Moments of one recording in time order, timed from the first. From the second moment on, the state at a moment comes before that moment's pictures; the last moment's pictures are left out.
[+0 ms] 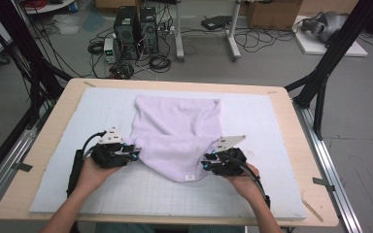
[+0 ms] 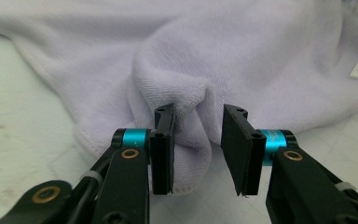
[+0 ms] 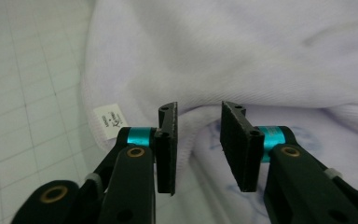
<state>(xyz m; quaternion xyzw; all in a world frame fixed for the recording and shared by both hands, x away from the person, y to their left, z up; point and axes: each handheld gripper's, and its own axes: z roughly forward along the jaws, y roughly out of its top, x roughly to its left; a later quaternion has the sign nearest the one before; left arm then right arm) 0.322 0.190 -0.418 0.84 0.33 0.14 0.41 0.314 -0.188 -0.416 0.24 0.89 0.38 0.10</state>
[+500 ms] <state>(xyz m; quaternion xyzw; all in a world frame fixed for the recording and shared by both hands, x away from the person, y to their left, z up) 0.310 0.188 -0.406 0.83 0.32 0.17 0.43 0.309 -0.190 -0.414 0.23 0.88 0.41 0.09</state>
